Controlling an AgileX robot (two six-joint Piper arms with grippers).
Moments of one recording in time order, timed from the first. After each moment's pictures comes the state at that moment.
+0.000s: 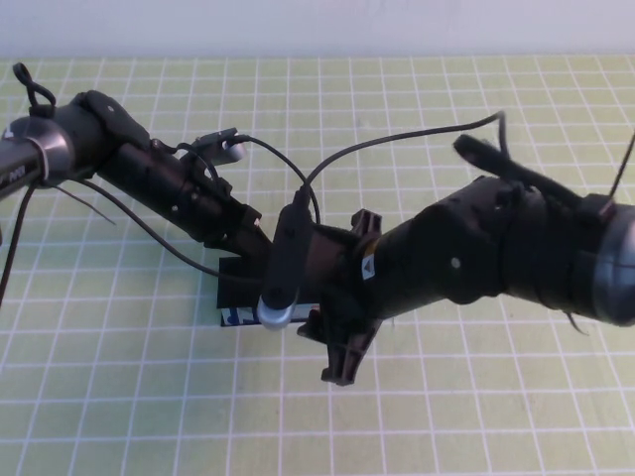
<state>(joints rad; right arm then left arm) 0.80 1.74 -1.25 0.18 0.52 -0.76 -0.19 2.26 -1.72 -0.82 1.15 0.80</state>
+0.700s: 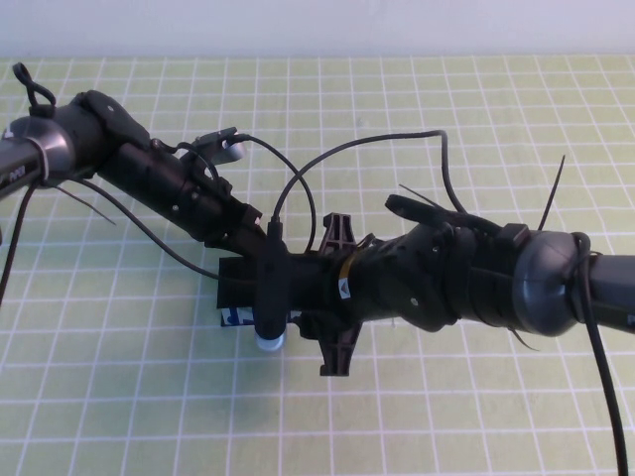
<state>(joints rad) 0.81 1.89 -1.26 -0.04 0.30 -0.79 -0.19 2.26 -1.72 -0.82 1.14 0.80</state>
